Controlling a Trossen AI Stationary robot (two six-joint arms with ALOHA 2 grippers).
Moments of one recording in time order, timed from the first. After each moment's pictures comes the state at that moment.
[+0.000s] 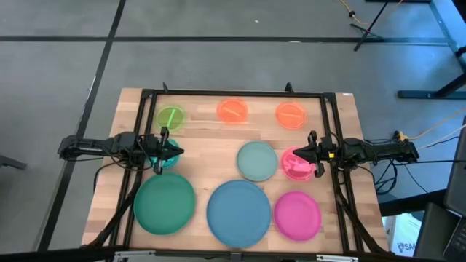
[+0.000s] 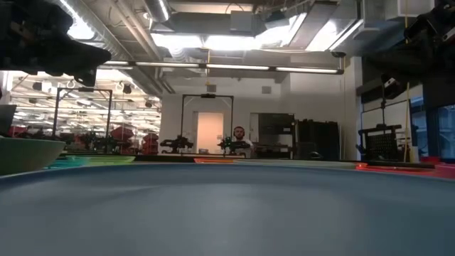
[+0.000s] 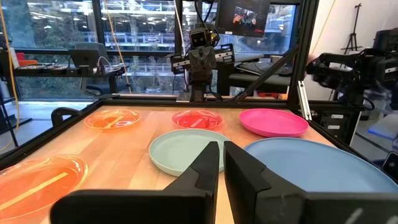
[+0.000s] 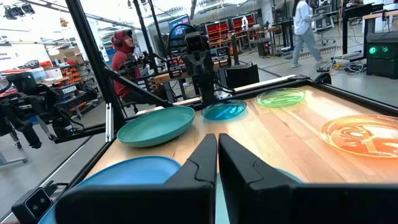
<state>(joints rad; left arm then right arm) -0.04 0.00 0.01 0.02 -0.05 -0.04 0.14 0.01 0.01 0.05 0.12 0.23</state>
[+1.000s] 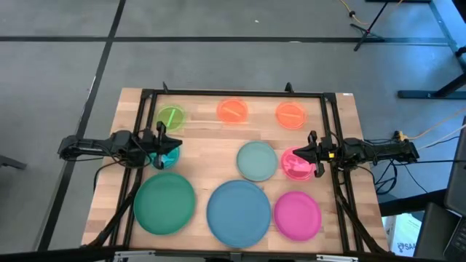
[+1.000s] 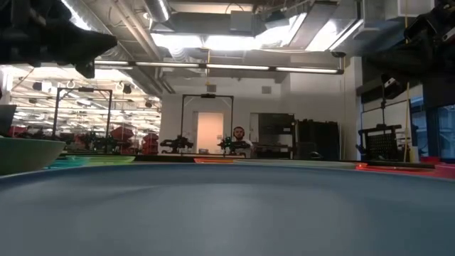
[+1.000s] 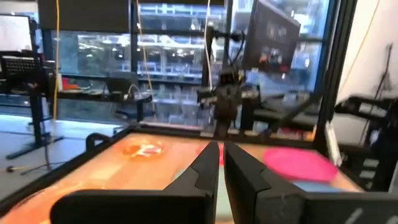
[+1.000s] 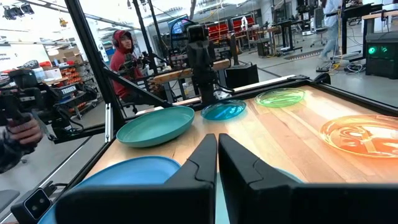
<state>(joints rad) -0.04 0.00 0.01 0.17 -0.17 -0.07 0.14 0.01 0.01 0.05 0.12 0.23</state>
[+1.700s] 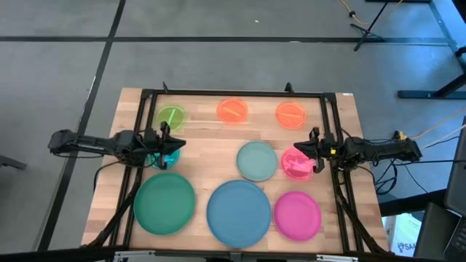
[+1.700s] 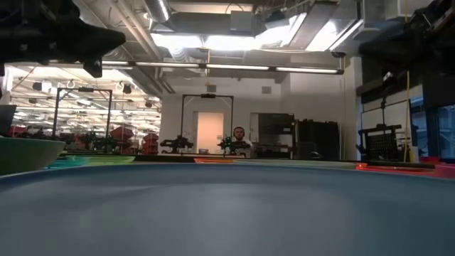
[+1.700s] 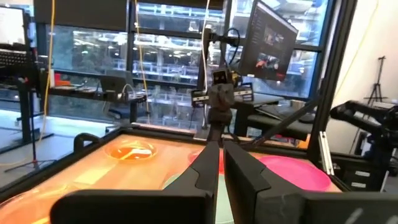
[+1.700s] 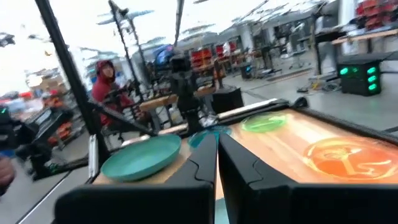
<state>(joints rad) -0.04 0.28 0.01 0.44 -0.17 -0.10 0.14 0.11 0.01 0.24 0.21 0.24</state>
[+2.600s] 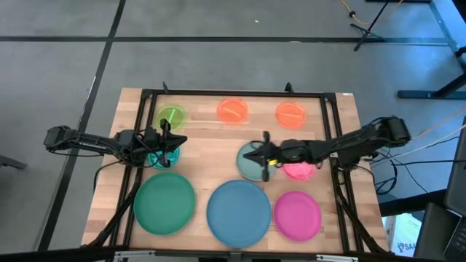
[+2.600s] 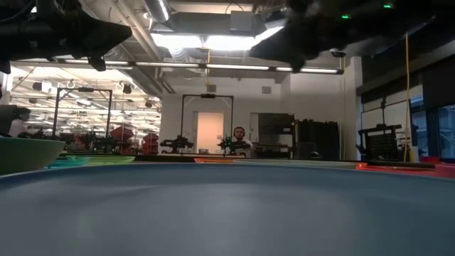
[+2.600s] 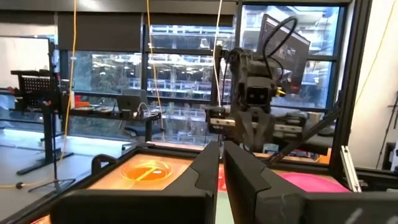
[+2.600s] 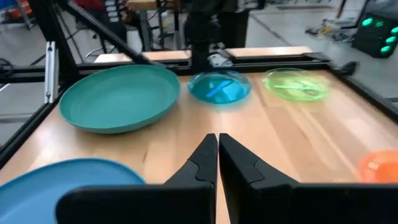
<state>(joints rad) -0.04 0.41 0.01 0.65 -0.23 -0.02 0.14 1.46 0.70 0.50 0.14 0.07</state>
